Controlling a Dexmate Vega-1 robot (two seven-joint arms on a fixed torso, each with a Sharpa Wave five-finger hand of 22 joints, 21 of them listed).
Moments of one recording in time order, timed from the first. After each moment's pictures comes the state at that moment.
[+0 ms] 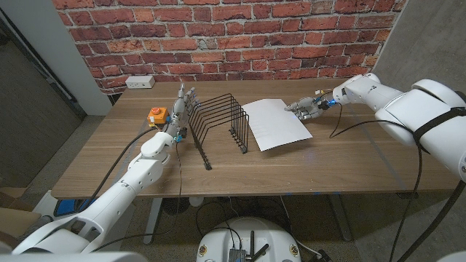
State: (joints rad) left arm 0.84 0.51 0.37 -1.30 -0.65 -0.29 -0.03; left_hand 0.03 0.06 -0.09 0.11 0.34 0.07 -0.21 0.20 0.19 0.04 -0.10 0.21 0.19 0.11 -0.03 0.18 0.18 0.12 0.02 0.21 0.19; right arm 0.05 -0.38 -0.82 -0.36 0.32 -0.32 0.84; right_hand 0.89 0.02 0.21 -0.13 0.31 0.84 -0.02 0.57 0.29 1.08 -0.17 0.37 0.50 1.23 -0.23 0.40 0.45 1.27 -0.21 0.39 0.19
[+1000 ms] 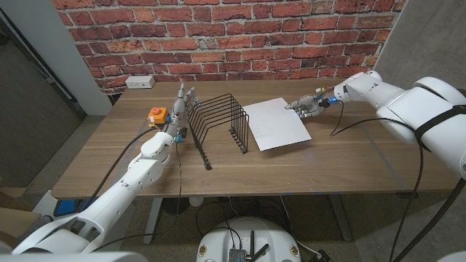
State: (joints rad) left arm 0.84 0.51 0.37 -1.30 -0.65 -0.29 -0.03; left_hand 0.02 0.06 -0.09 0.11 0.34 0.07 -0.21 0.20 0.19 0.04 -0.10 0.21 0.19 0.11 -0.03 0.18 0.18 0.12 0.02 0.21 0.19; right arm 0.06 -0.39 -0.82 -0.36 0.32 -0.32 0.89; right_hand 0.91 0.03 0.21 -0.13 0.28 0.91 -0.04 0.60 0.27 1.15 -0.19 0.38 0.52 1.28 -0.22 0.39 0.46 1.28 -0.21 0.42 0.20
